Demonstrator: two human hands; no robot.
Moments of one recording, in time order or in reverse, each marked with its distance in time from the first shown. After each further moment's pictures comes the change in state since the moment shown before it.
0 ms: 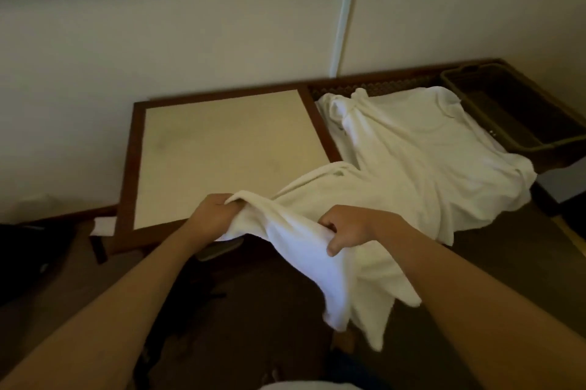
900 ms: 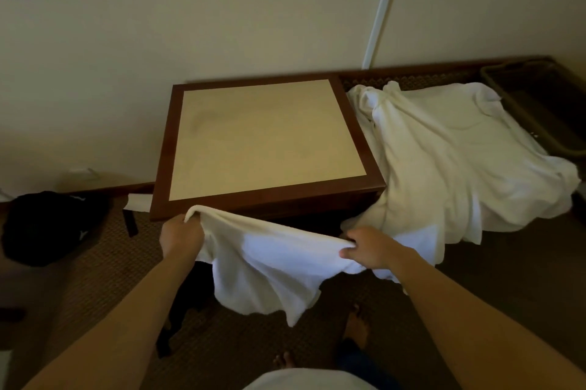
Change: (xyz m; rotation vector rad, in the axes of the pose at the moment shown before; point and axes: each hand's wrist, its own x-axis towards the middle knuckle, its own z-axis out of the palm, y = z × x) left_hand -0.044 -0.116 -0.023 -0.142 0.593 -0.520; right_hand 0.028 0.035 0.090 -0.040 0.164 0.084
